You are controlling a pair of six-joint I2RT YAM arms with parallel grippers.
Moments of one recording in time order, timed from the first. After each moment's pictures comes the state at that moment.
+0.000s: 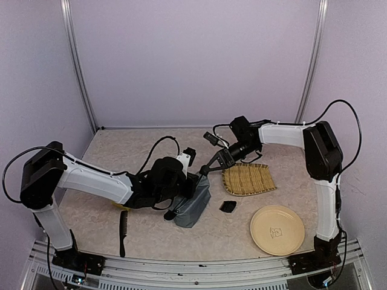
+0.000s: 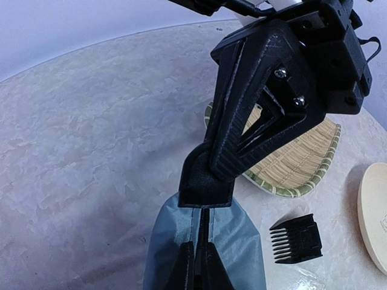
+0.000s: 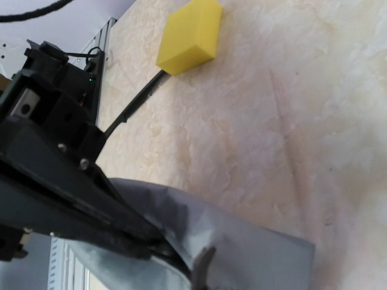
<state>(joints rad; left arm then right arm) -1.04 1.77 0.94 0.36 -0.32 -0.31 0.51 2.15 1.65 -0.65 -1.11 -0.29</state>
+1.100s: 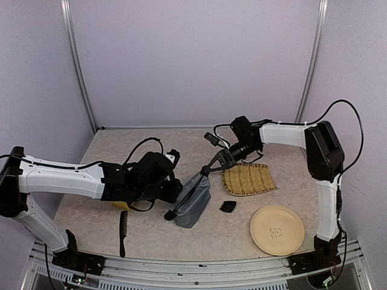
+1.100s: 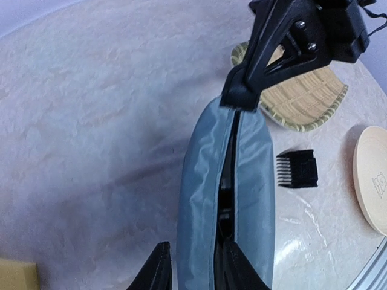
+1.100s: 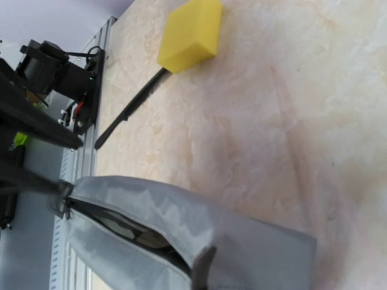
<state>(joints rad) -1.08 1.52 0.99 -0.20 -0.35 -0.49 0.51 2.14 1.65 -0.66 -1.10 -0.29</state>
